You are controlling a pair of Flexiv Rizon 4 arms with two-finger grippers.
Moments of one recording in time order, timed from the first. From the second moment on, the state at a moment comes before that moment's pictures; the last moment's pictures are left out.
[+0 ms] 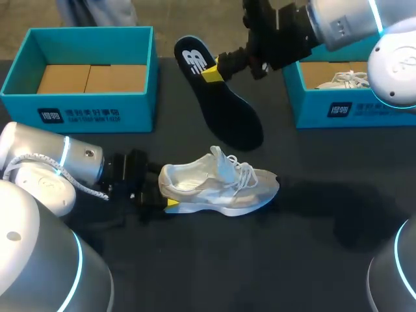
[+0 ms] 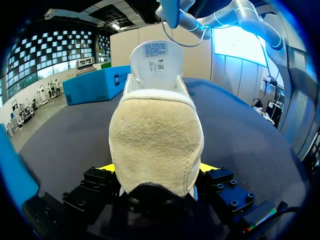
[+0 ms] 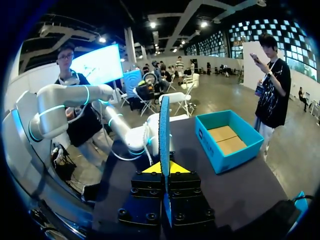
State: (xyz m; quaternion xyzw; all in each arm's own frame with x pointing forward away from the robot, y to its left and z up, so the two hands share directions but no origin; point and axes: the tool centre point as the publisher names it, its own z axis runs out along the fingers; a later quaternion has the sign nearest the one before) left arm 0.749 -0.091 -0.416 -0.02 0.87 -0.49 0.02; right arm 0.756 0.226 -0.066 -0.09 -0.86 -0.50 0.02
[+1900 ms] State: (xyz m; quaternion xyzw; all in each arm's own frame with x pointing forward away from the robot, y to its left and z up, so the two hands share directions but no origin) left arm 0.749 -0.091 -0.416 -0.02 0.87 -0.49 0.02; right arm 0.676 0.187 0.001 -0.31 -0.72 -0.60 0.18
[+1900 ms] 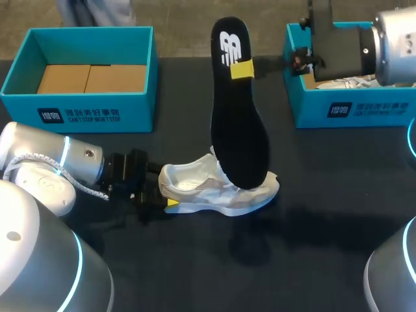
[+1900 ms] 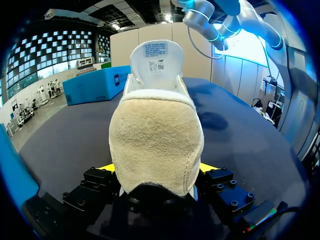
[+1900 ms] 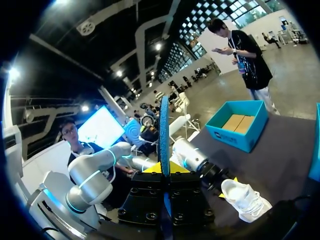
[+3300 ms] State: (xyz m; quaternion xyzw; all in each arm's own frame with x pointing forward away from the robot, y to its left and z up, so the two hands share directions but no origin) left arm 0.749 -0.091 -0.416 -0.02 0.87 -0.49 0.02; right arm 0.632 0.175 0.022 -0.25 -0.73 -0.61 0.18
